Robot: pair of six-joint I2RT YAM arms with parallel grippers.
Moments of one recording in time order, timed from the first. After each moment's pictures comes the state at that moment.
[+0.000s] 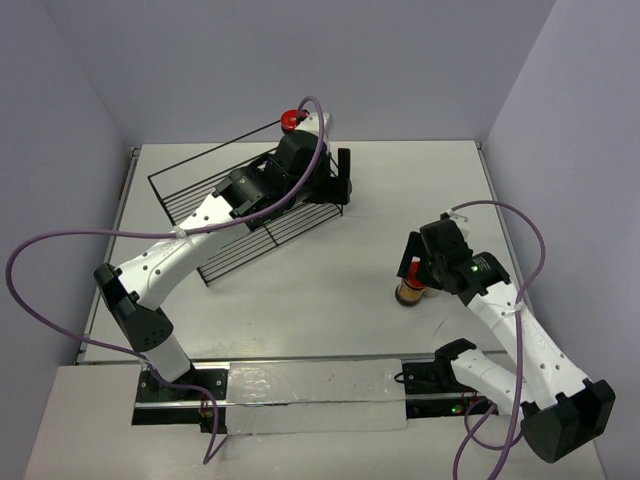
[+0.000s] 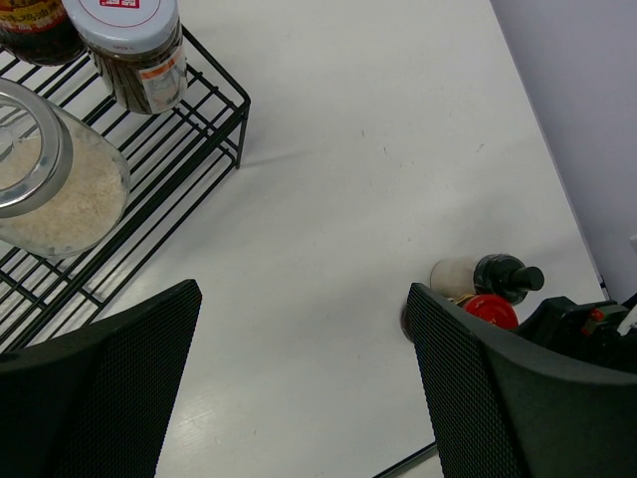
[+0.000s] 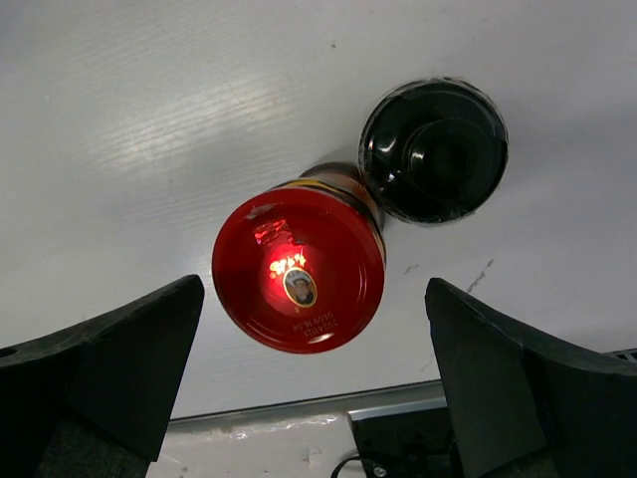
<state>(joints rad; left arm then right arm) -0.91 1.68 1.89 -0.75 -0.31 -0.52 0.38 0.89 0.84 -0.93 0.28 0.64</state>
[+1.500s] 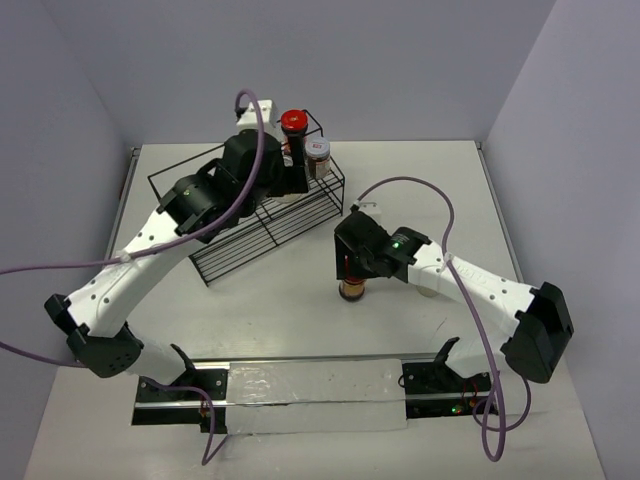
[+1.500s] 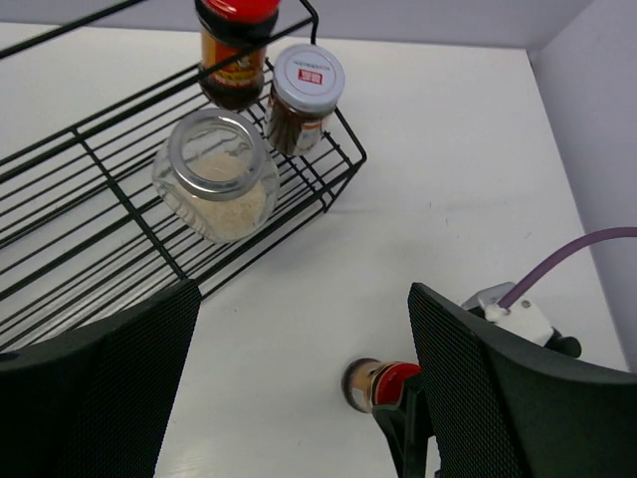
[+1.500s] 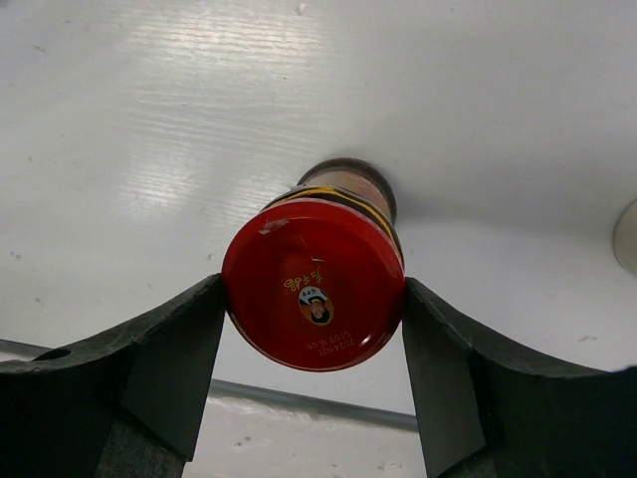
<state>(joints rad) -0.87 1.47 1.80 -0.80 -0.52 -0.54 0.83 1.32 1.08 -0.79 0.30 0.69</state>
